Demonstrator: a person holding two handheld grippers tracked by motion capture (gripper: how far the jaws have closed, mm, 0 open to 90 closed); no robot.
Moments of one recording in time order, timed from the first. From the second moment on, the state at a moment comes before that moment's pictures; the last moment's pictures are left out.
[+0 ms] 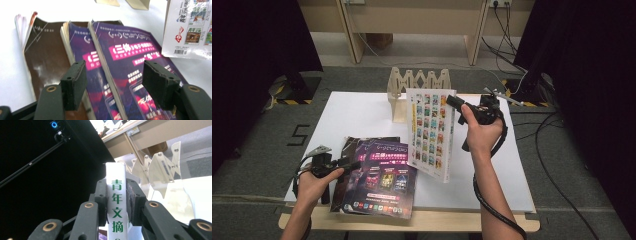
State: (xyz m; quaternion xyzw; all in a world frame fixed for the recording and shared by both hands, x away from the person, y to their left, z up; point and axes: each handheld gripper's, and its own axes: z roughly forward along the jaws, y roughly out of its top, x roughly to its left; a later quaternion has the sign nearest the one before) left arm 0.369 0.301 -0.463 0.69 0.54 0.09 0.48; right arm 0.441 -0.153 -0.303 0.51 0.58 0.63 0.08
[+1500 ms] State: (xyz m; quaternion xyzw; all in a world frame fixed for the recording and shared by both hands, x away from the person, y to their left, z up) left arm 0.372 0.295 -0.458 0.69 0.53 0.09 0.49; right arm 0.438 -0.172 -0.290 0.53 0.55 0.64 0.14
